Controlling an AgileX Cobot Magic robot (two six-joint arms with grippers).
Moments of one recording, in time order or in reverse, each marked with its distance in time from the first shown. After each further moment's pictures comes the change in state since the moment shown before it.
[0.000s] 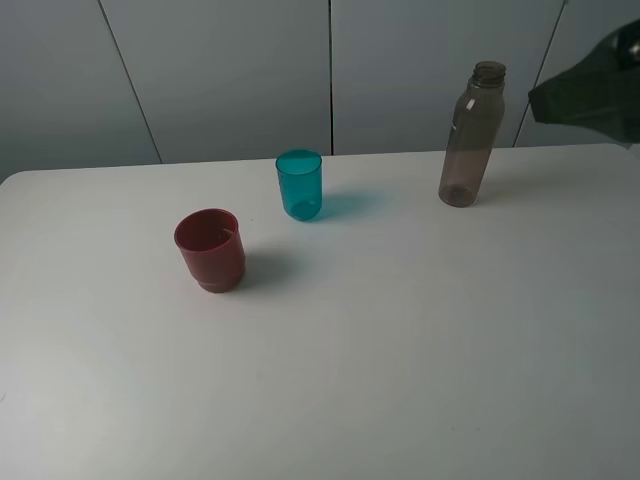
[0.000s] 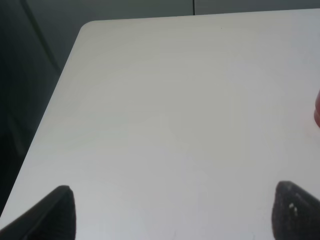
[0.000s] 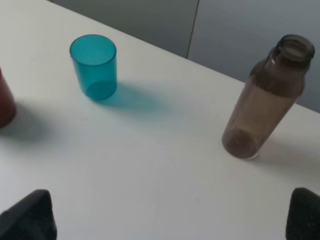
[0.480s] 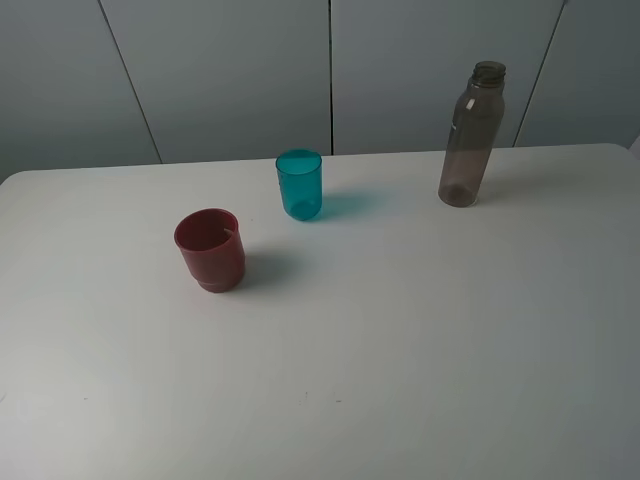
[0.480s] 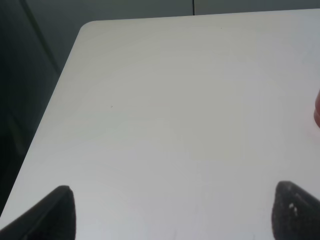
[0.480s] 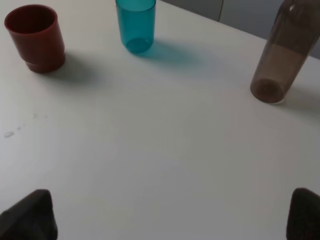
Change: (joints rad) left arm 0.000 0.000 0.000 0.000 0.000 0.000; right arm 0.000 -0.507 0.177 0.100 0.317 -0.044
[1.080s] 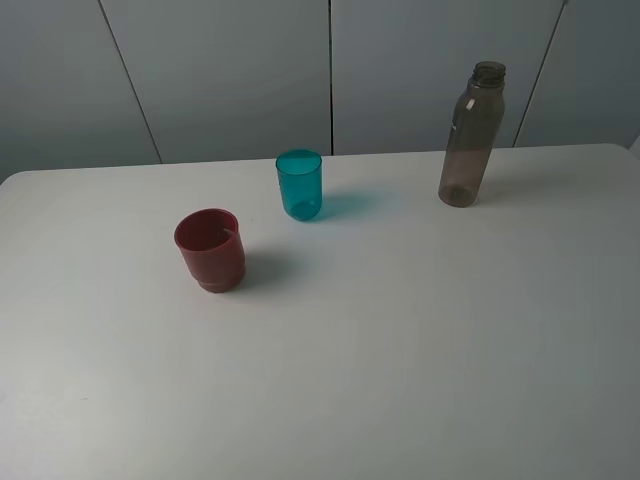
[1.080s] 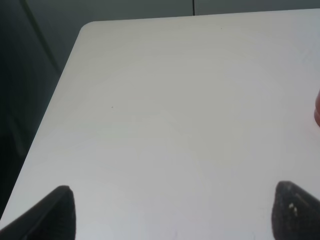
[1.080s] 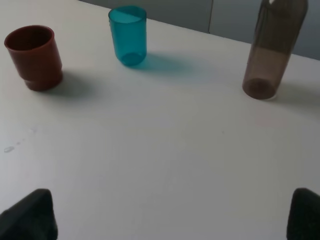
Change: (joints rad) left arm 0.000 0.000 0.000 0.000 0.000 0.008; right arm 0.000 -0.278 0.106 -0.044 0.044 0.112
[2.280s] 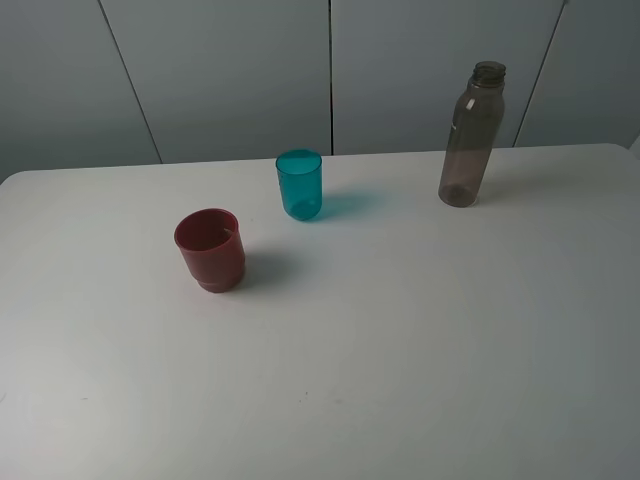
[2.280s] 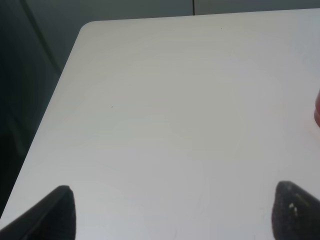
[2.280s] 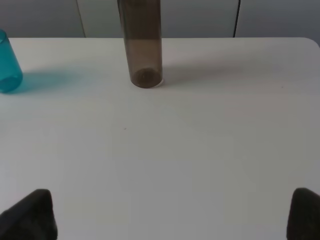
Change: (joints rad) left arm 0.000 0.000 0.000 0.000 0.000 -0.002; right arm -0.399 -0.002 0.000 -0.005 0.000 0.008
